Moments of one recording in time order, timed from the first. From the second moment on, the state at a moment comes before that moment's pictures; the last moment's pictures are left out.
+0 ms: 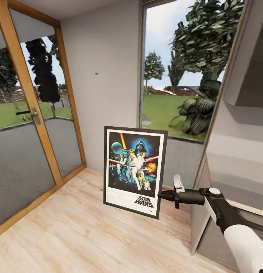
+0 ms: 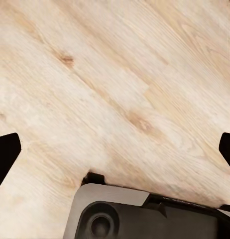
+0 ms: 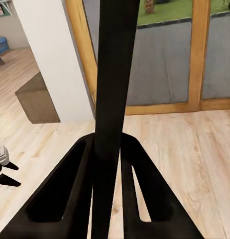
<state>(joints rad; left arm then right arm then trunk) 0.00 0.06 0.40 -0.54 0.00 -0.03 -0.28 -0.70 -0.20 -0.02 -0.77 -0.01 0.04 1.44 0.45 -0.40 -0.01</state>
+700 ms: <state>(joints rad) 0.00 0.06 0.40 -0.54 0.00 -0.03 -0.28 -0.70 -0.20 -0.02 -0.77 -0.01 0.04 1.44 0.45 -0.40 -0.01</state>
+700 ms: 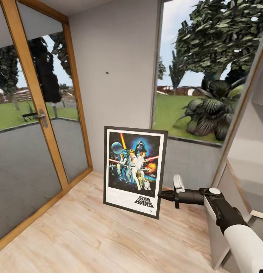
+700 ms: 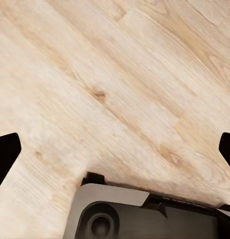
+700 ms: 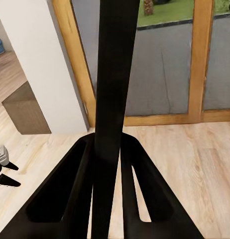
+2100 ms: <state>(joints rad) 0.00 0.06 0.40 -0.54 0.00 -0.03 -0.28 -0.70 -0.20 -0.02 -0.77 -0.01 0.04 1.44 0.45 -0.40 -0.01</state>
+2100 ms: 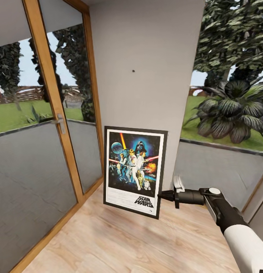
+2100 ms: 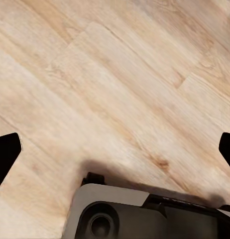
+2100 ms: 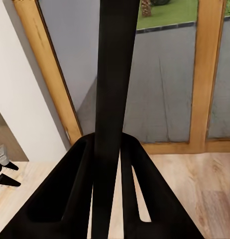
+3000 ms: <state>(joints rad) 0.00 0.06 0.40 -0.54 0.00 -0.03 -0.28 -0.70 -0.20 -0.02 -0.78 -0.01 0.05 1.44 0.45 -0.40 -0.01</state>
